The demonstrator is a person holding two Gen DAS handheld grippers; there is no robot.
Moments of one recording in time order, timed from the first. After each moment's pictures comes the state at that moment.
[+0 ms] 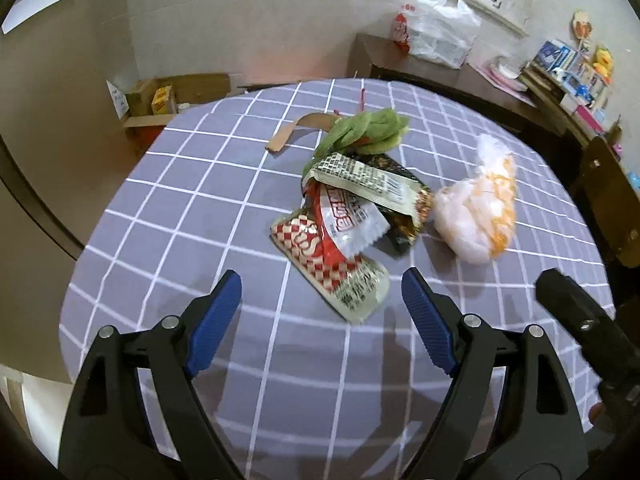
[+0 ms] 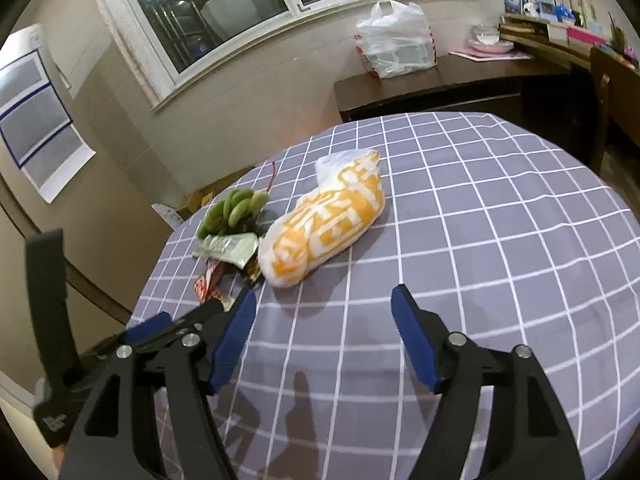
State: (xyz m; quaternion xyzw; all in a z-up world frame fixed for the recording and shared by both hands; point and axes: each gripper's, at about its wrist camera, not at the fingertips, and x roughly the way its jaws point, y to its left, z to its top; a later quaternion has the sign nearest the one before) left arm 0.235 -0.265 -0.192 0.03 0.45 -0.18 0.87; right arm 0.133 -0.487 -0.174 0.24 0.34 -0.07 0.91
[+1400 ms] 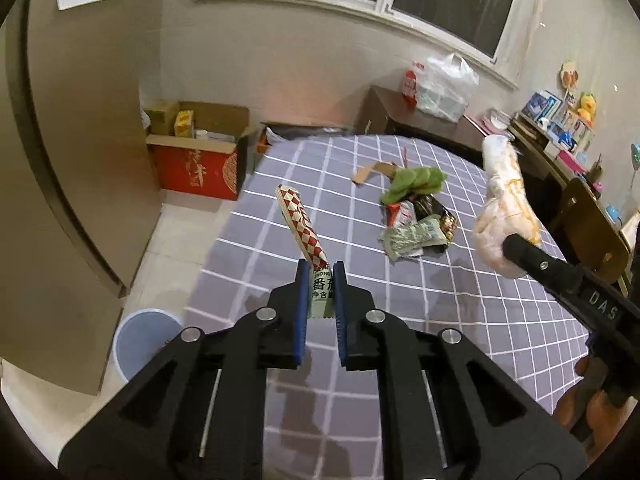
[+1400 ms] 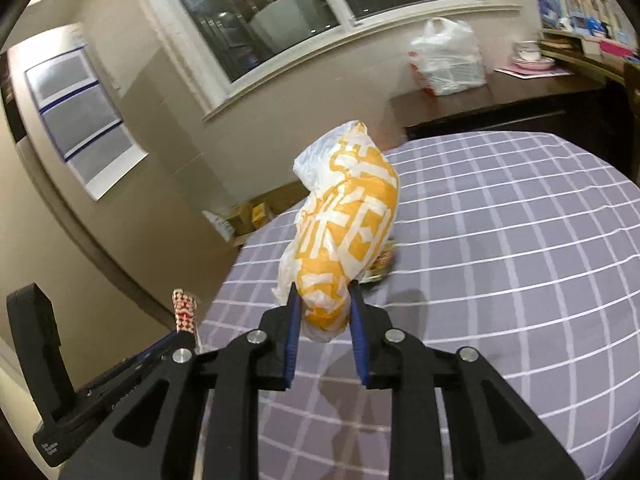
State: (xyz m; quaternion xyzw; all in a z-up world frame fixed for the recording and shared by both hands) left arm 0.195 -0.135 -0.147 -0.03 0.38 -0.20 0.90; right arm 0.133 -0.408 -0.147 0.23 0.29 0.00 0.93
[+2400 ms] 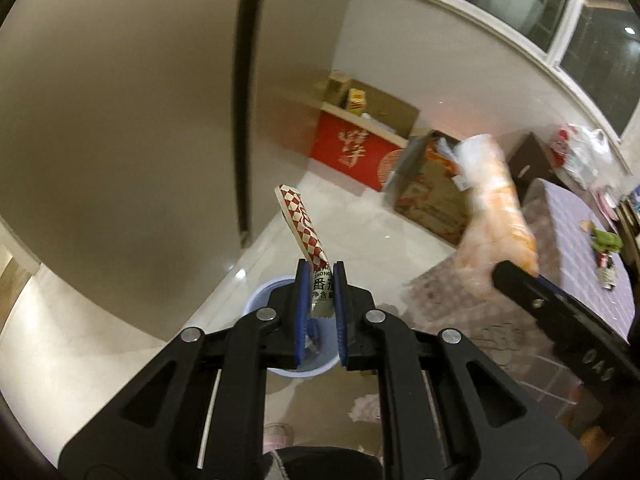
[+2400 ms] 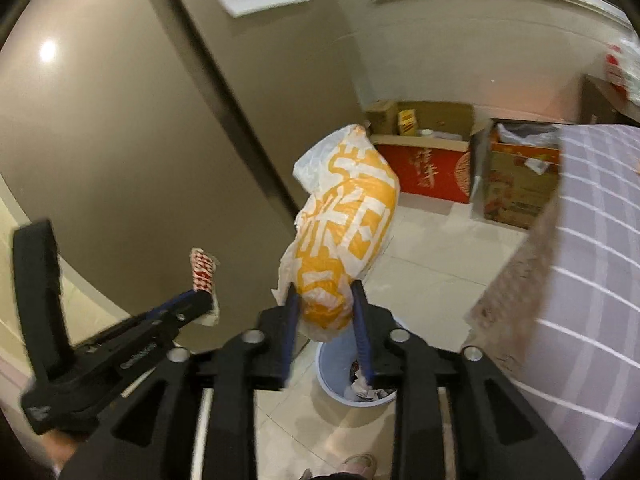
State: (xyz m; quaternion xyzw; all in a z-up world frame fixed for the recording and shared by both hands) left arm 0.223 0.154 -0.219 -0.12 0.42 0.01 0.90; right arm 0.223 -0.083 -0.214 0.09 0.39 0.22 0.89
